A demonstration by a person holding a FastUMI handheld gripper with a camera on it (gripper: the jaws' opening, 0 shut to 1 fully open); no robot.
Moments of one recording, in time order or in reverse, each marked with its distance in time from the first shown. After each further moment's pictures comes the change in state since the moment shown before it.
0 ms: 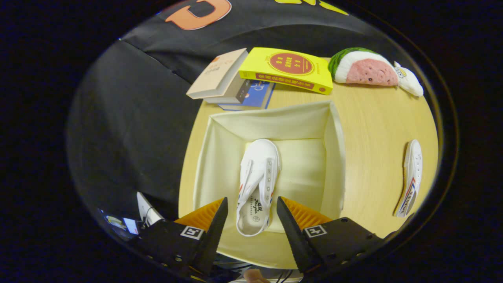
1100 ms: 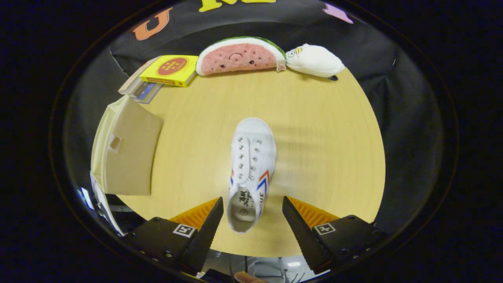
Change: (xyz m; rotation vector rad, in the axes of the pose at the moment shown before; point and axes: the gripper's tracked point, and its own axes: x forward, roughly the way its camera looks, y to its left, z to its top) arm -0.120 -0.398 -0.061 -0.040 0.027 -0.445
